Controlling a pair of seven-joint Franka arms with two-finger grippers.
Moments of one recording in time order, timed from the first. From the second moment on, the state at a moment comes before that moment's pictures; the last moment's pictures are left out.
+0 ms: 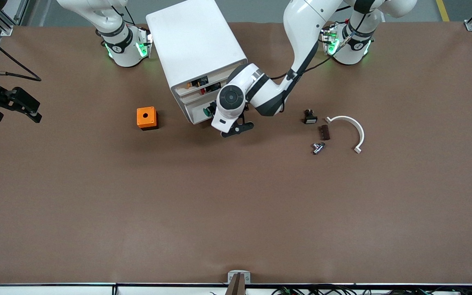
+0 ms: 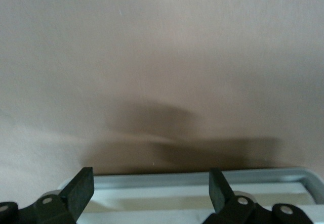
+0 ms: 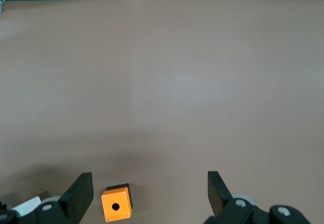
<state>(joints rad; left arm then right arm) -0.86 0.71 -0.10 -1.55 -0.28 2.10 -1.09 0.04 -0.04 -0.01 -1.60 -0.03 1.70 0.07</state>
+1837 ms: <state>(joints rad) -0.48 0.24 -0.01 -1.47 -0.01 1.71 -0.91 0.03 -0.04 -0.03 -1.59 -0.03 1.68 0.07</state>
